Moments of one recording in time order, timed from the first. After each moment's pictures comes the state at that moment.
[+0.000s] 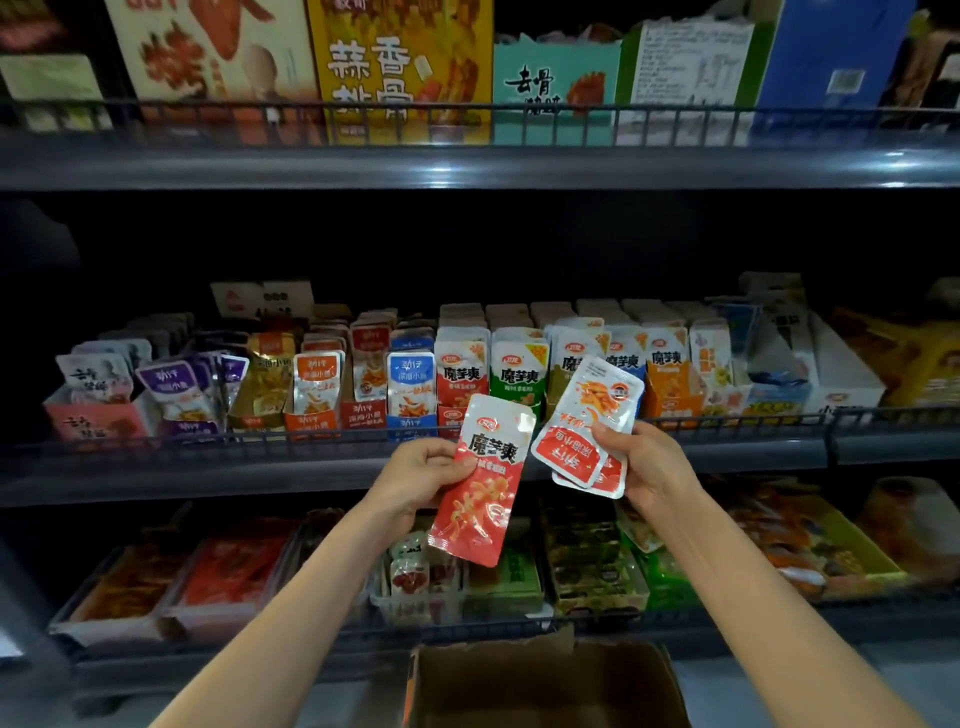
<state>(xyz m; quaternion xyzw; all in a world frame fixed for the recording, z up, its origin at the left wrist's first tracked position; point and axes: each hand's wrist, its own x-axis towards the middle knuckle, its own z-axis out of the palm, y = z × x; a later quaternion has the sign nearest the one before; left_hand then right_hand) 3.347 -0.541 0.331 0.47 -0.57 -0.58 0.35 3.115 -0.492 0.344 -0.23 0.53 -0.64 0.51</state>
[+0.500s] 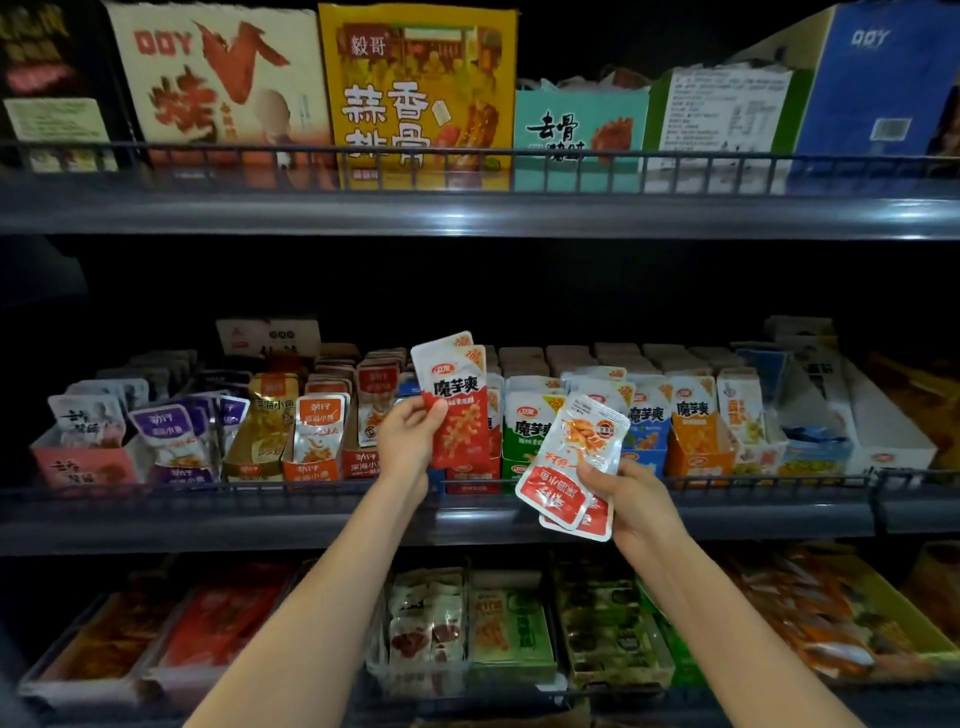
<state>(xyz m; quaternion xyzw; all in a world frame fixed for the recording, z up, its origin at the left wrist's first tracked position) 3.325 -0.628 0.364 0.44 -0.42 -0.51 0.61 3.131 -0.536 0.345 -0.24 0.53 -0.64 0.51</state>
